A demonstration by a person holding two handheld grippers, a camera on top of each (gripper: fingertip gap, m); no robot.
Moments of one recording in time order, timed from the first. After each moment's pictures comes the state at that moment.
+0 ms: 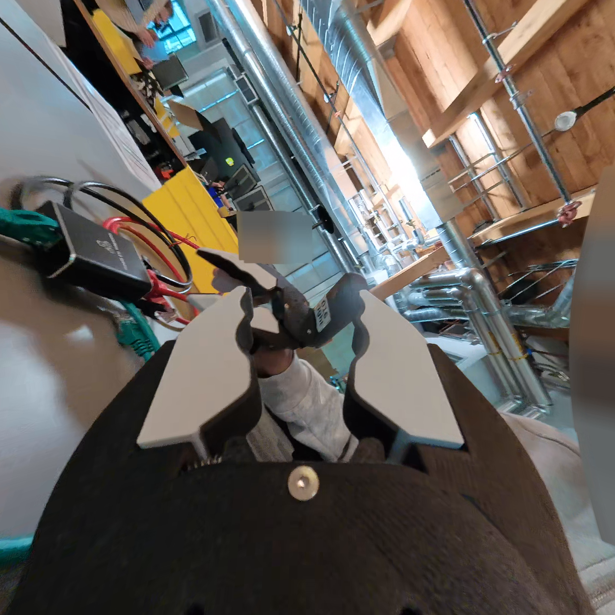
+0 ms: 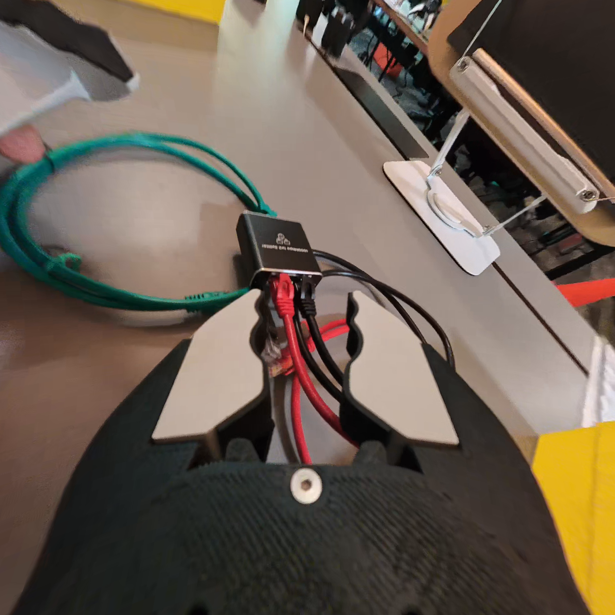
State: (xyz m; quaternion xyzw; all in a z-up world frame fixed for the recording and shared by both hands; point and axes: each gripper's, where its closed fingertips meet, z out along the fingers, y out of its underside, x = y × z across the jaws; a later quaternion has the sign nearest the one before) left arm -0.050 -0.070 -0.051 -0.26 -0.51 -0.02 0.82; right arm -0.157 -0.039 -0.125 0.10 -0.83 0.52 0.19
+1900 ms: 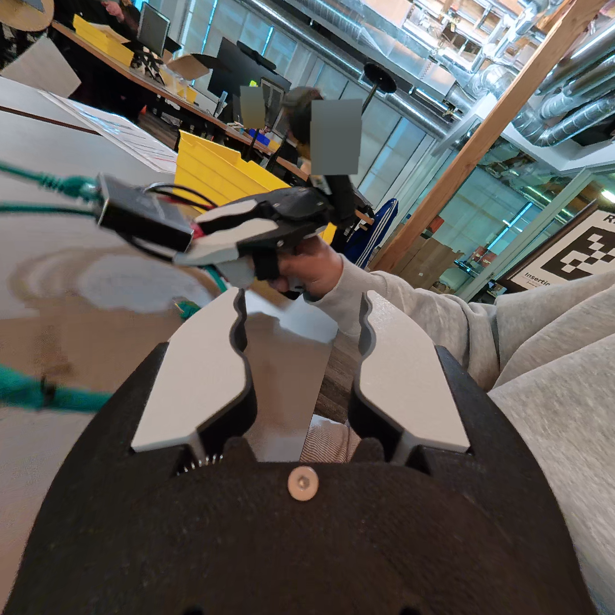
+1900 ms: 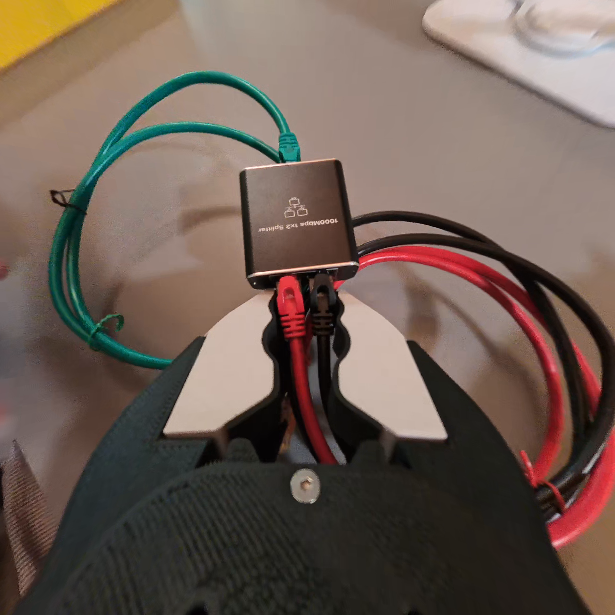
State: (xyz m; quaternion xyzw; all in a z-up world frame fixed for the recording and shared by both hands) left arm -0.036 -0.026 -0.073 -0.51 -0.46 0.15 0.71; right arm -0.171 -0.057 -0.147 -0.06 -0.89 0.45 0.02
